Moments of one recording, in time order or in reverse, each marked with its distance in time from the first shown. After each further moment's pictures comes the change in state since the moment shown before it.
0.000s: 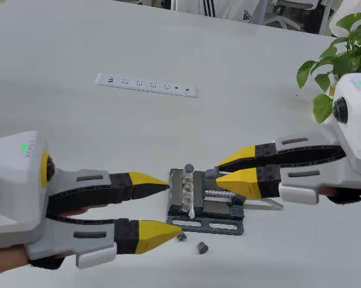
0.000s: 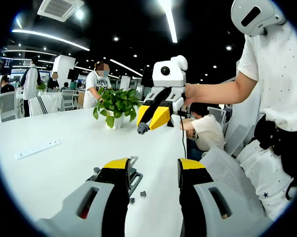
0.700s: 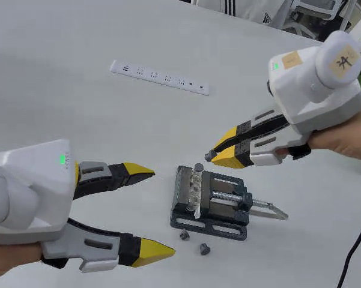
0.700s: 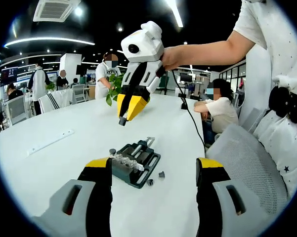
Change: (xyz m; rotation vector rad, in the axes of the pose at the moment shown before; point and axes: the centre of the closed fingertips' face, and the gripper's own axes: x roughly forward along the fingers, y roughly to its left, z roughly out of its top) left arm -0.007 0.031 -0.045 0.053 0.105 0.113; right arm 0.048 -0.071 -0.034 -0.155 0.452 0.010
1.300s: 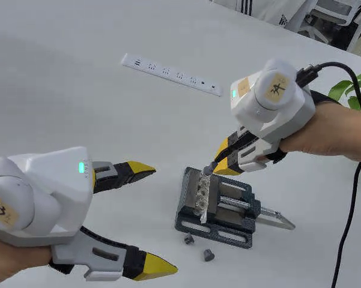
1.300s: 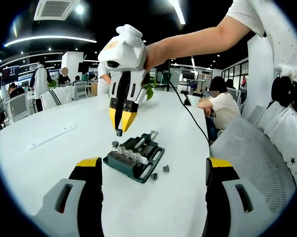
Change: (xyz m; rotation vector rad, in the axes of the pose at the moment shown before) left arm 0.004 0.008 -0.019 0.000 0.020 0.018; right arm 0.051 -0.023 -0.031 -0.125 0.264 0.052
